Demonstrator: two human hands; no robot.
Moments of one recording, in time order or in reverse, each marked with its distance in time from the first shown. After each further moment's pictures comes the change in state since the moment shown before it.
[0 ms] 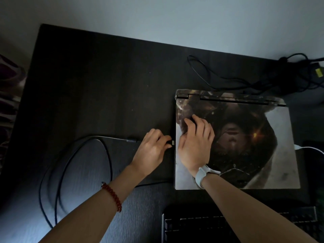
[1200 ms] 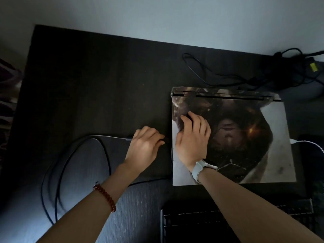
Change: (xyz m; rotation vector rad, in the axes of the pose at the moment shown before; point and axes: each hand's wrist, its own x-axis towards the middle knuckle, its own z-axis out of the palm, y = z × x) left_hand -0.002 -0.005 -0.006 0.100 0.041 0.008; right_hand 0.002 0.005 0.000 0.037 -0.016 -0.008
